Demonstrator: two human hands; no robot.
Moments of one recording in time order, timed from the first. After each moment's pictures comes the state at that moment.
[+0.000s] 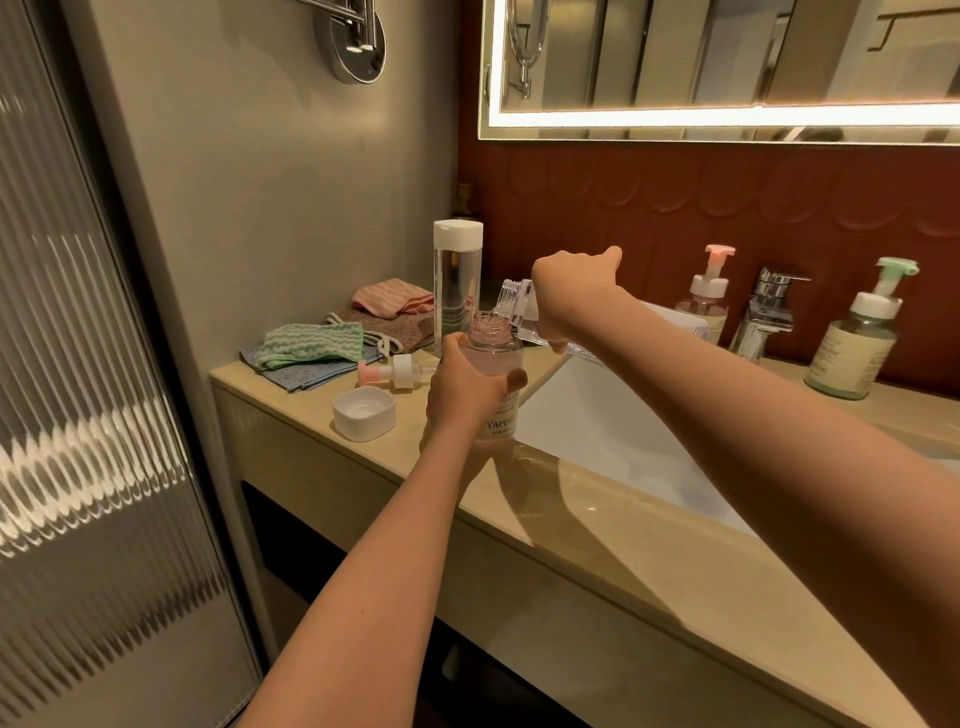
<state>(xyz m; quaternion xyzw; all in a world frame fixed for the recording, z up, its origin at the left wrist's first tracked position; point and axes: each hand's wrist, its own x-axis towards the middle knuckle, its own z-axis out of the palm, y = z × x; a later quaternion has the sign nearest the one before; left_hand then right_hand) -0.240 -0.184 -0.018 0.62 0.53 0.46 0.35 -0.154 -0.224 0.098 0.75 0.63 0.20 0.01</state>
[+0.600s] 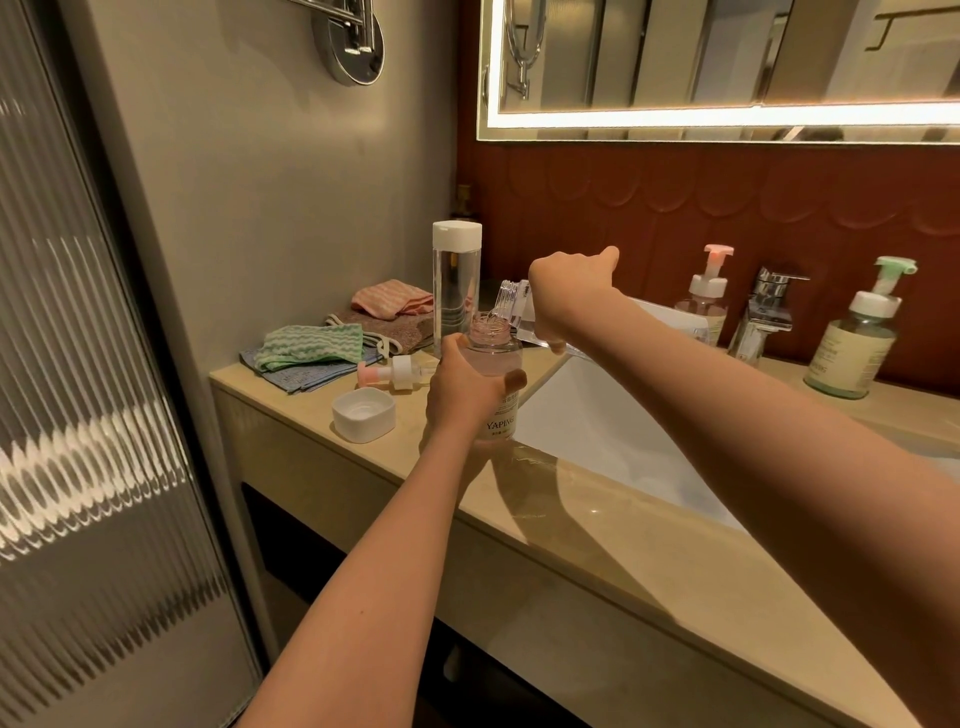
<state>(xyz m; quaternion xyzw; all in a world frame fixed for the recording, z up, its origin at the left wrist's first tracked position) -0.240 -0.182 -0.020 0.62 0.53 0.46 0.35 -0.156 -0.223 0.097 0.75 0.63 0.21 0.00</state>
